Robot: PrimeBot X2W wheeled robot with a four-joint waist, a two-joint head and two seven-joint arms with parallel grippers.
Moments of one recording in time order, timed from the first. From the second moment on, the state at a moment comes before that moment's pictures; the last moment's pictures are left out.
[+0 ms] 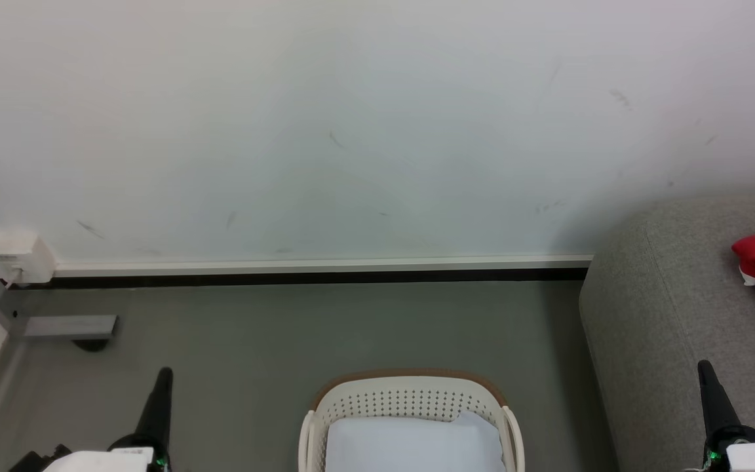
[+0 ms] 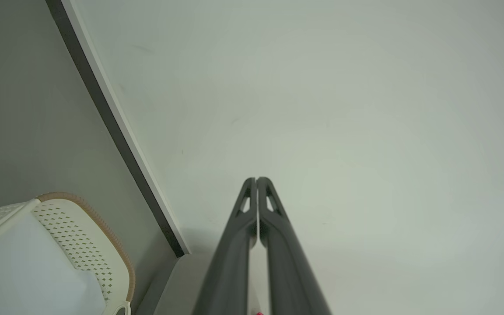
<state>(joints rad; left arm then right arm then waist) -0.07 0.04 0.11 0.24 -1.41 -0.11 0.06 -0.08 -0.05 -0.09 0.26 1.42 0.13 0.06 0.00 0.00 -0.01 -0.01</state>
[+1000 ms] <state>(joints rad) -0.11 0.05 0.11 0.25 -1.61 -0.13 0.11 -0.10 -0.05 -0.11 0.25 1.62 0.13 0.11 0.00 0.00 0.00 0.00</state>
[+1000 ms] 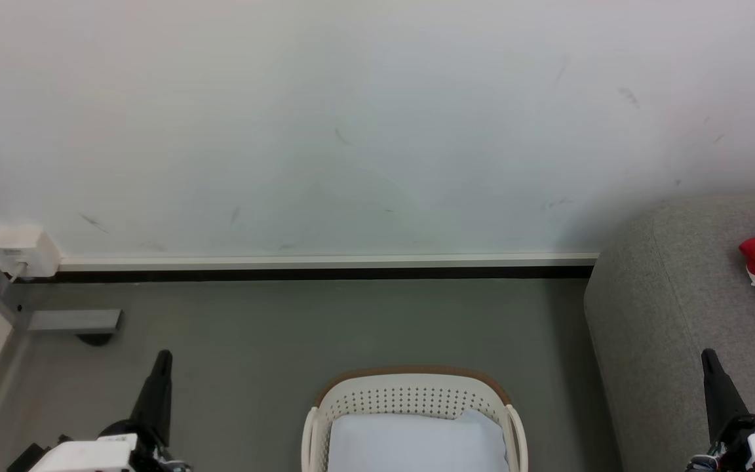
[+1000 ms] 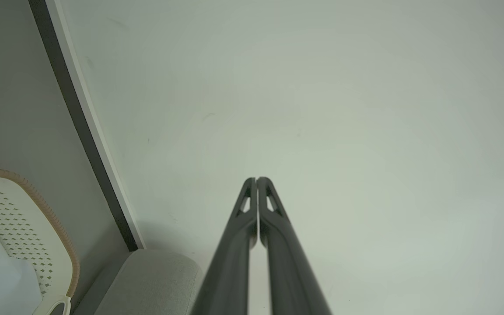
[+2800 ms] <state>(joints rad) -0.11 0.05 0.11 0.25 -1.61 -0.13 0.11 -0.10 -0.05 -0.11 0.25 1.62 0.13 0.11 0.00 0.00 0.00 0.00</state>
